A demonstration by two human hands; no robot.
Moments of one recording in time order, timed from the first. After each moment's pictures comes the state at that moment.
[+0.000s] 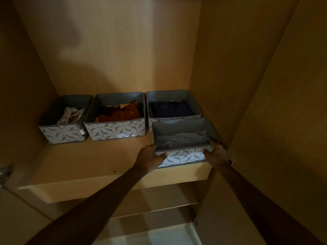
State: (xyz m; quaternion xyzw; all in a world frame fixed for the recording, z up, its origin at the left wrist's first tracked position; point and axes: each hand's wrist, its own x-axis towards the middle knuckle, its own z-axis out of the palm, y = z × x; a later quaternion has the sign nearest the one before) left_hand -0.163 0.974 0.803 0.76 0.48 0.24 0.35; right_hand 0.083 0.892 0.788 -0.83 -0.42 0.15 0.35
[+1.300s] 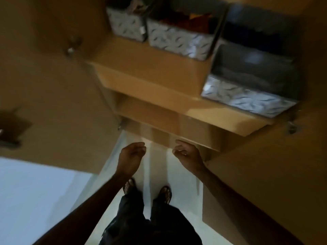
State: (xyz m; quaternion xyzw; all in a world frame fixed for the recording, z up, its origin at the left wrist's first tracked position) left_hand -0.321 0.740 0.655 0.38 0.70 0.36 0.49; right_hand -0.084 0.784 0.632 -0.61 -0.54 0.53 0.23
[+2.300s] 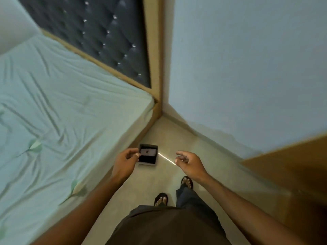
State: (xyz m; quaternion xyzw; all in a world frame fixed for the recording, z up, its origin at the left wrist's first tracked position) left_hand -0.267 0.024 0.632 -0.35 0.77 0.54 0.05; right_hand -0.354 0.267 0.628 0.03 -0.82 0.47 -0.32
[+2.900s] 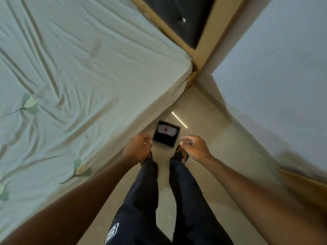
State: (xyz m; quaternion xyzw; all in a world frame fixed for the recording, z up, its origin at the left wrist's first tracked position) left_hand -0.383 -0.113 0.441 -0.40 0.78 0.42 0.24; right_hand -0.502 0.086 0.425 0.02 -0.82 0.33 -0.46
